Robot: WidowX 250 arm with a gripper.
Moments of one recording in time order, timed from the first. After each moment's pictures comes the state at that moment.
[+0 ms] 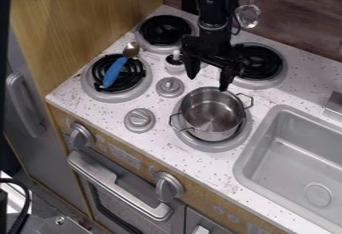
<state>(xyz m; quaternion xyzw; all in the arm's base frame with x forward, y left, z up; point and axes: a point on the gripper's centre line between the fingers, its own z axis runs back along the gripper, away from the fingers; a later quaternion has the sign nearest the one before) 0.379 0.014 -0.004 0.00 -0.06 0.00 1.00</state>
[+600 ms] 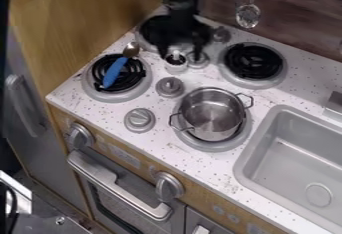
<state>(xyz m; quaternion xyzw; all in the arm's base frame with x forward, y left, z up) 0.405 0.102 0.006 -0.01 -0.08 0.18 0.98</state>
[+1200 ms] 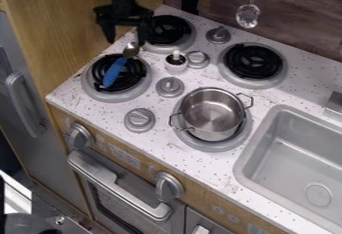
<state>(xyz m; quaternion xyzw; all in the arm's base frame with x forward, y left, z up) 0.397 0.205 -0.014 0.04 -0.07 0.24 0.97</state>
